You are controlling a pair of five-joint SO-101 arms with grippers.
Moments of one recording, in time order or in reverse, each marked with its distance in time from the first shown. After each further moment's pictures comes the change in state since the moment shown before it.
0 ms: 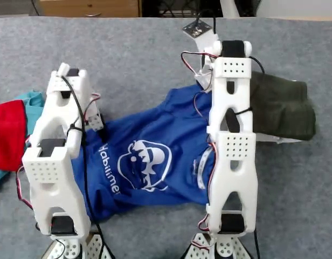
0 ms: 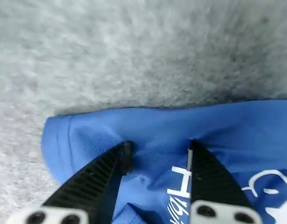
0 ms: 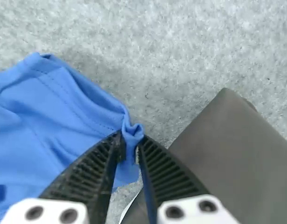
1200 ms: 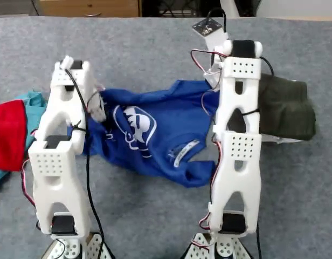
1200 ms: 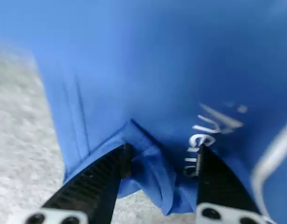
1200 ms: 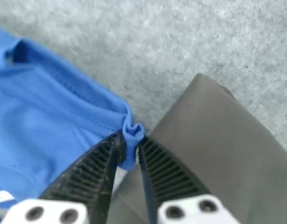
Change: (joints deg) left arm 0.9 6.9 -12.7 4.6 -3.4; right arm 4.0 0.0 -0.4 0.1 5.2
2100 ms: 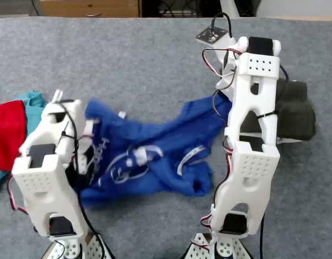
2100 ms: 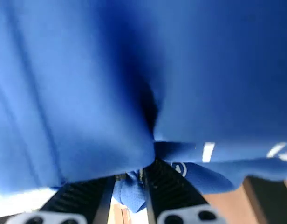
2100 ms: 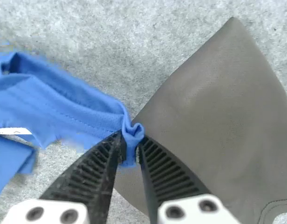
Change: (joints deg) left arm -6.5 -14.9 45.4 -1.5 -28.7; right arm 2.5 -23.5 29.8 0.1 10.0
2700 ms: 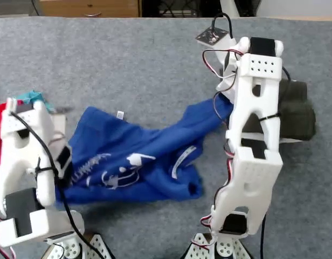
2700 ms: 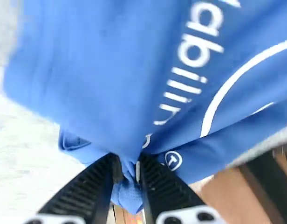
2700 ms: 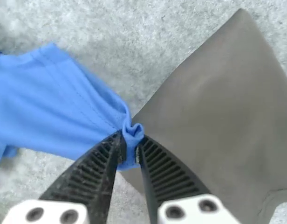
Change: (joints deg) left arm -10.6 -29.8 1.9 6.2 -8.6; right arm -0.1 -7.1 7.4 0.2 1.3
